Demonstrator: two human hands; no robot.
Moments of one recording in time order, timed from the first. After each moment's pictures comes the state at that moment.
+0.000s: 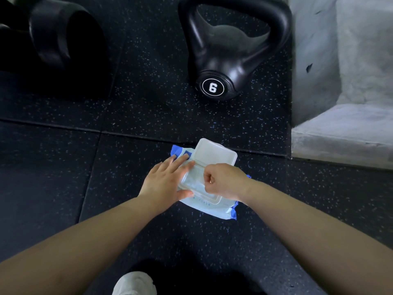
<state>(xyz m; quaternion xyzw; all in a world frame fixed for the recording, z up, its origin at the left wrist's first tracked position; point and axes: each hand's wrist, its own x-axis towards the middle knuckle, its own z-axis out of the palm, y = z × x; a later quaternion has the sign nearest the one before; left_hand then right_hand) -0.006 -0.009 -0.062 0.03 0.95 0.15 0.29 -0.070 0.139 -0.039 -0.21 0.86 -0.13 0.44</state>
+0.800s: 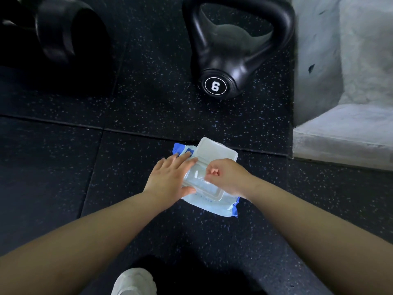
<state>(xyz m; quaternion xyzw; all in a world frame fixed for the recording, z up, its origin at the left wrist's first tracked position) -0.007 -0.004 -0.062 0.02 0.95 0.15 0.28 -0.068 0.144 -0.041 -0.13 0.86 -0.26 0.42</state>
